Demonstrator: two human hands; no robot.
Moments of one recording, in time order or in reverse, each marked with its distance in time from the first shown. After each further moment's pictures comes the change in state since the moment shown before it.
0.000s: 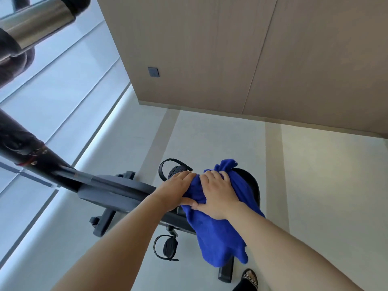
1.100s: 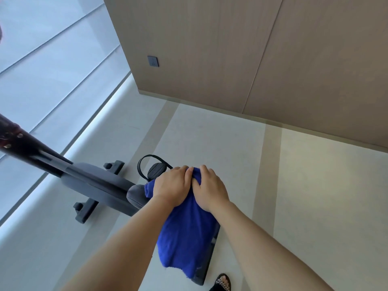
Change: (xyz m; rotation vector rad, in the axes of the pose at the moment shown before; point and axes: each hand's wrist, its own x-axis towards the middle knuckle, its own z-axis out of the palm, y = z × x) left_hand 0.101 0.093 0.034 -0.088 0.392 -0.448; right_hand 0.004 0.103 -0.012 0.601 -0.114 0.321
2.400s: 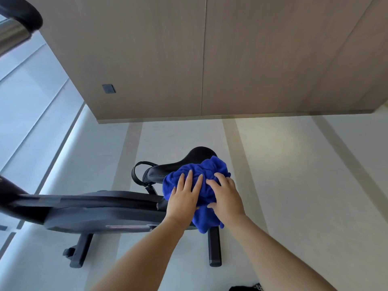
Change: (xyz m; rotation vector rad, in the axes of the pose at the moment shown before) left_hand -0.146 -0.061 -0.004 0.323 -0.125 0.536; right_hand -0.175 -0.031 0.076 -0.304 0.352 0.112
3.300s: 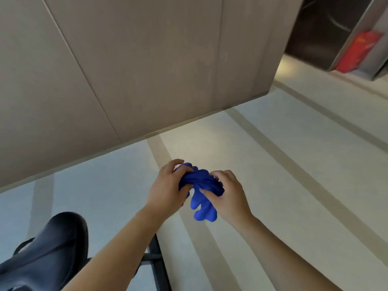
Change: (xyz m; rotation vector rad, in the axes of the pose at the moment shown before) left_hand 0.134 0.334 -0.105 -0.492 0.176 0.430; right_hand -0.084 0.294 -0.204 0.553 0.495 0.329
